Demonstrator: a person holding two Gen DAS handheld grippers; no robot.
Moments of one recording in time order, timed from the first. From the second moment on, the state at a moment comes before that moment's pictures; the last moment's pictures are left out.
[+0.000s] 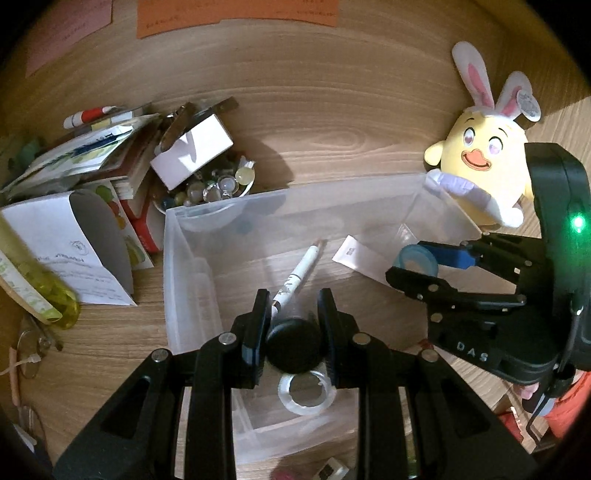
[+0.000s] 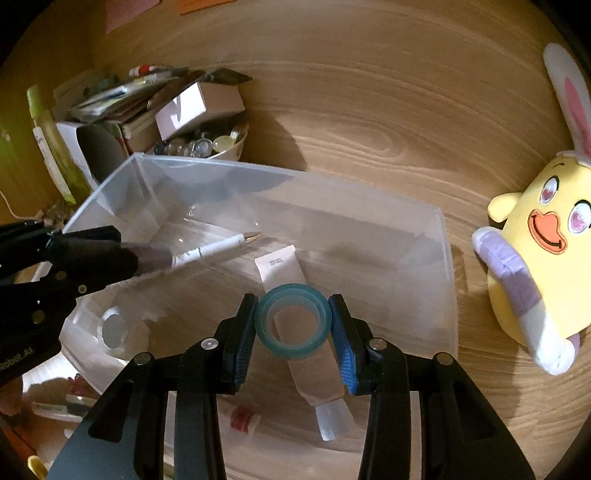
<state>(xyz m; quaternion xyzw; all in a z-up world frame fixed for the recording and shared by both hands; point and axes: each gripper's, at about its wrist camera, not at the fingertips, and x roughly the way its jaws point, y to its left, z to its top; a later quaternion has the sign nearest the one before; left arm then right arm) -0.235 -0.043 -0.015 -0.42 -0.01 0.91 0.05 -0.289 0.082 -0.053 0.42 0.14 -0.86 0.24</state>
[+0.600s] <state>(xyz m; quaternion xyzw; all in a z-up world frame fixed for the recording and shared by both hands) -0.172 -0.044 0.025 -0.35 0.01 0.93 0.04 -0.234 0.106 -0.005 0.36 0.13 -0.89 0.25</state>
